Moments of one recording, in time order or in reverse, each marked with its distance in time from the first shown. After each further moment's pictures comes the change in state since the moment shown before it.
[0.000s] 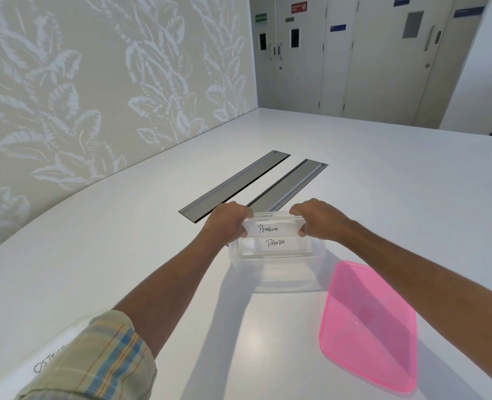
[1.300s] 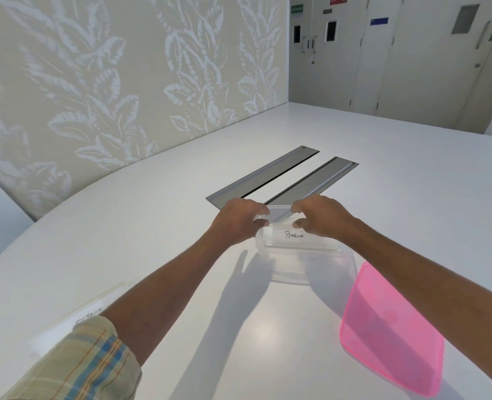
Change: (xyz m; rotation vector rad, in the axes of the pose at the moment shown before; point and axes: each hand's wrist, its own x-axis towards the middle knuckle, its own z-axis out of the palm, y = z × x) left_hand -0.061 -0.022 -0.004 -0.132 0.225 0.047; right_hand 0.003 -0.072 -0.008 -0.042 0.056 -0.074
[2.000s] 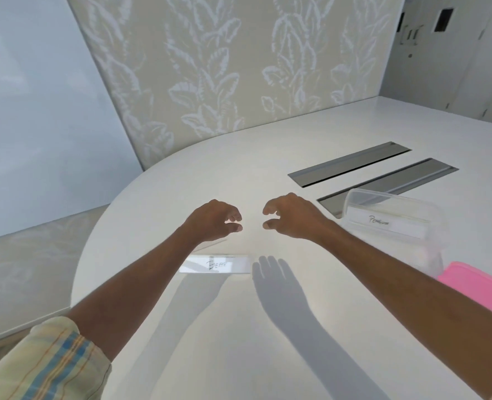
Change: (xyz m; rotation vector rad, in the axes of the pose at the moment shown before) left_hand -0.260 -0.141 -0.078 -0.095 -0.163 -0.470; right_hand -0.044 -0.275 0.009 0.216 -0.107 -0.342
